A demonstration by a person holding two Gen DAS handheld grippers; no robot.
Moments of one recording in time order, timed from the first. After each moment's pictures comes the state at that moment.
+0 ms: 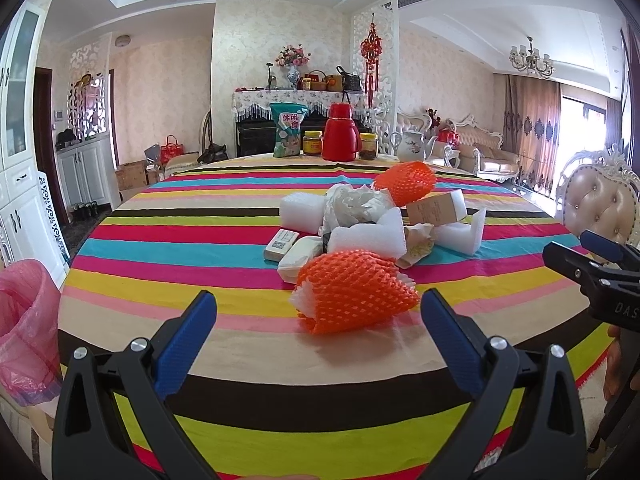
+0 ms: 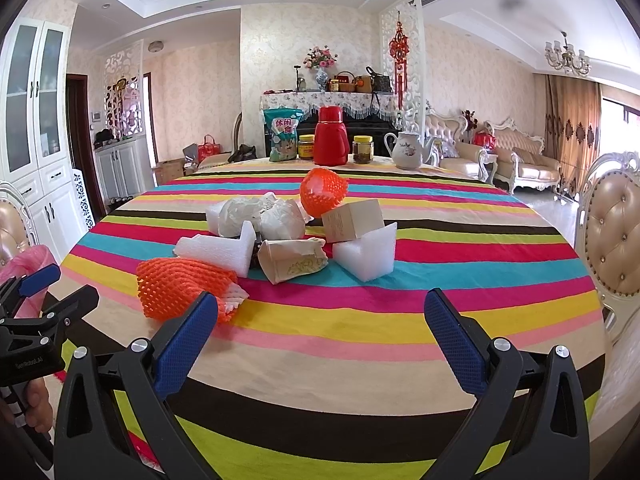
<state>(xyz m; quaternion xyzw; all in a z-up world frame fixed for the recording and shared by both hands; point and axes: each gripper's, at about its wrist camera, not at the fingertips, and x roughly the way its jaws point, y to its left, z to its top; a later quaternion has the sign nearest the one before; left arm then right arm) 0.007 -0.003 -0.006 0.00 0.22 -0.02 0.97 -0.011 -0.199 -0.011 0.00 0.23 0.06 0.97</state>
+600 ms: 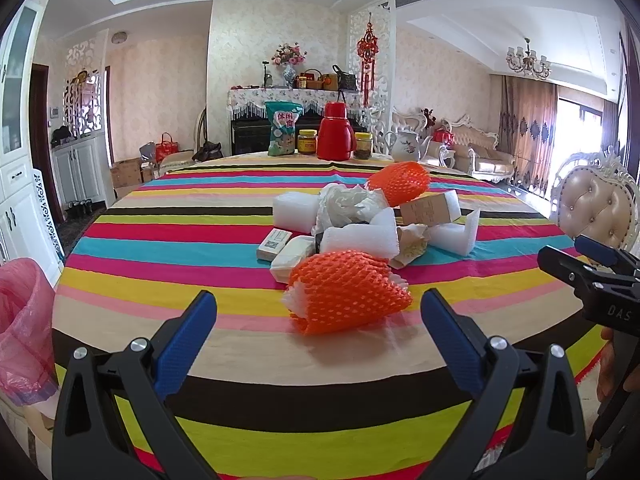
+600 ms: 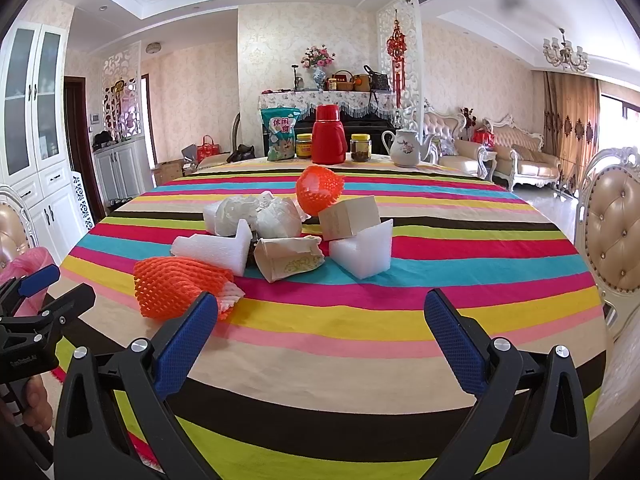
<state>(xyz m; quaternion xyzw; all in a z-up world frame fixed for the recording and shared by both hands) 0.012 -0.005 -0.006 -0.01 0.23 -0.03 0.97 -0.009 -0.205 -0.016 0.01 0.23 0.06 0.97</state>
